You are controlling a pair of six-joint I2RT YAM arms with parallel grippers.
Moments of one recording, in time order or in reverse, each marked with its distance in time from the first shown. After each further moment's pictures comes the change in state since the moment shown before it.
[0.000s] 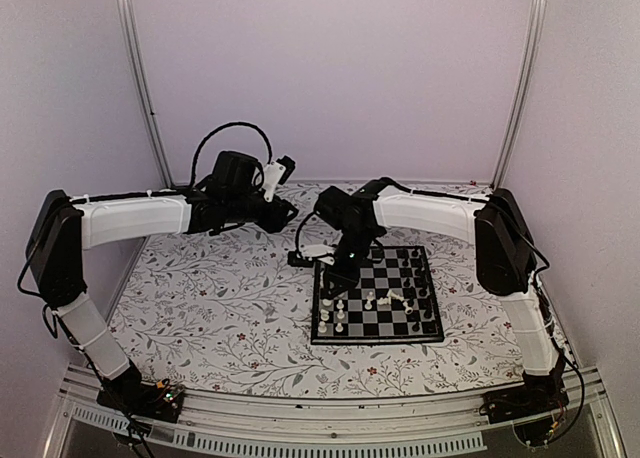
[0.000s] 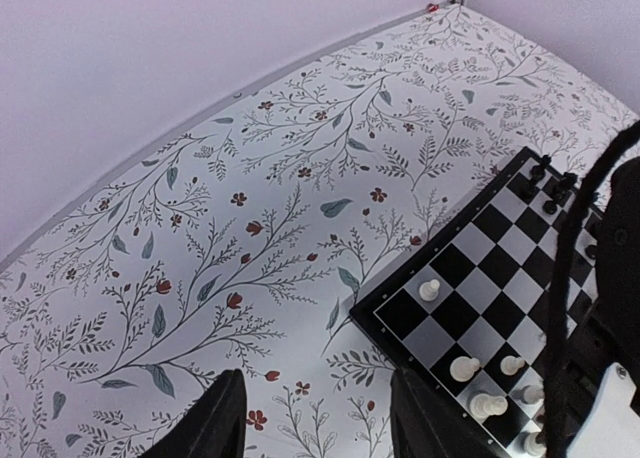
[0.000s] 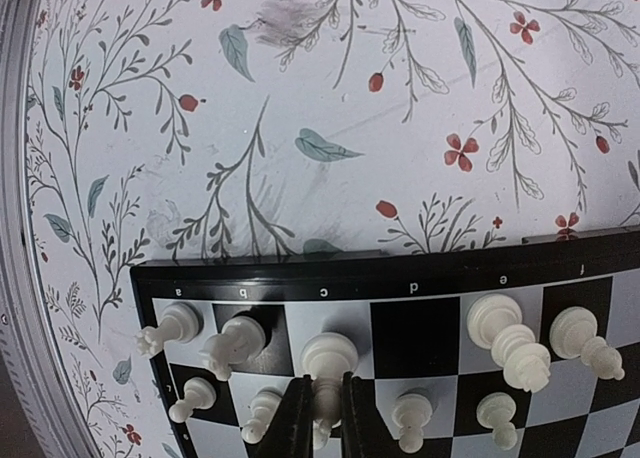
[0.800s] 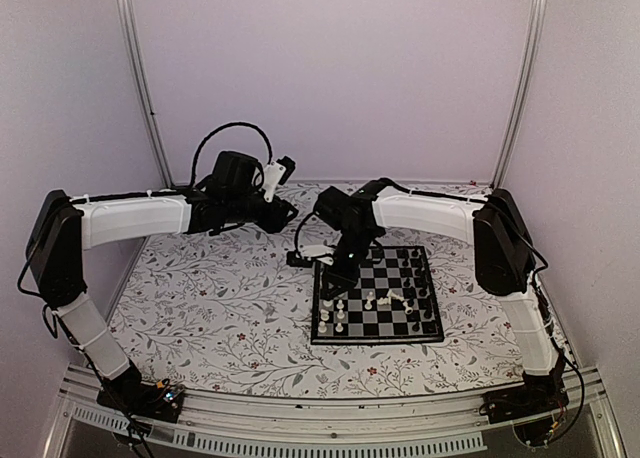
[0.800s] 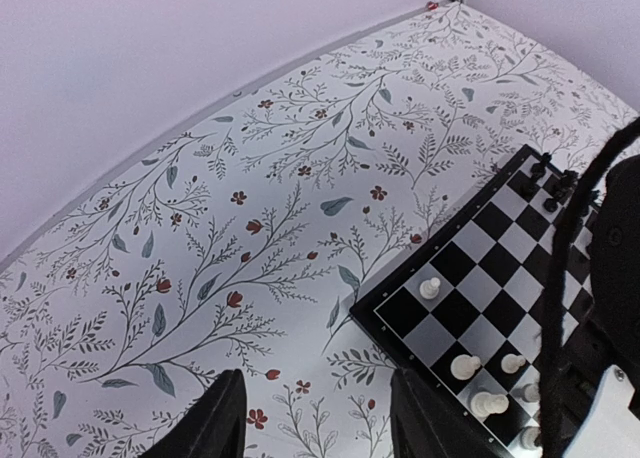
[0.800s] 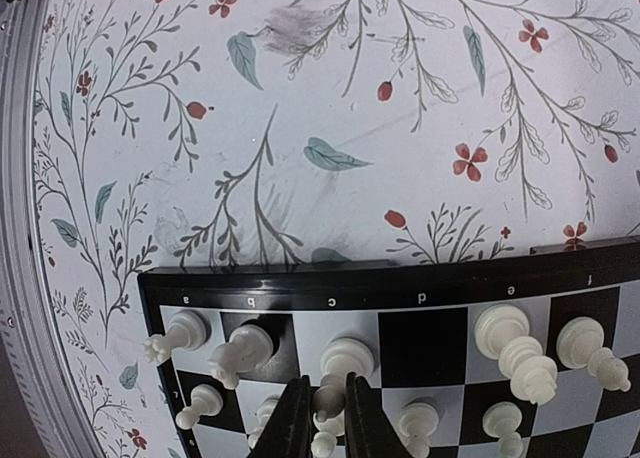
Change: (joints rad) left arm 0.000 0.000 0.000 -0.004 0.000 0.003; right arm 0.000 0.008 0.006 0.002 -0.022 0.006
